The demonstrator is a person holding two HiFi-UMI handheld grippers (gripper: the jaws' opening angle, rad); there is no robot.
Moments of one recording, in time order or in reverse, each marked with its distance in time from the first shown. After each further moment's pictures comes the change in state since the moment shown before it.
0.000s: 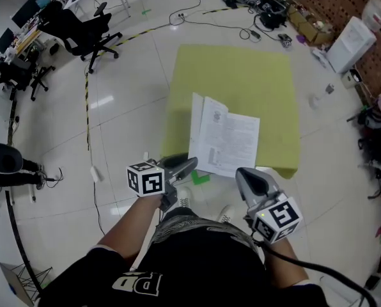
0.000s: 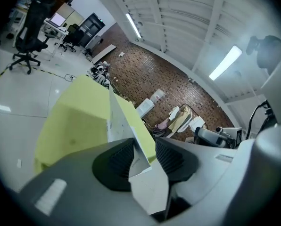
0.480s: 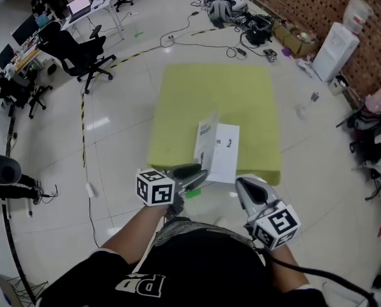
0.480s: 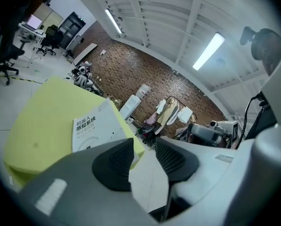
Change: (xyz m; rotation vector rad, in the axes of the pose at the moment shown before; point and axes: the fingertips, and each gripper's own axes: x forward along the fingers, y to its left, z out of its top) left arm 0.054 -0.103 -0.026 0.158 0.053 -0.112; right arm -0.088 -0.015 0.005 -0.047 -0.045 -0.046
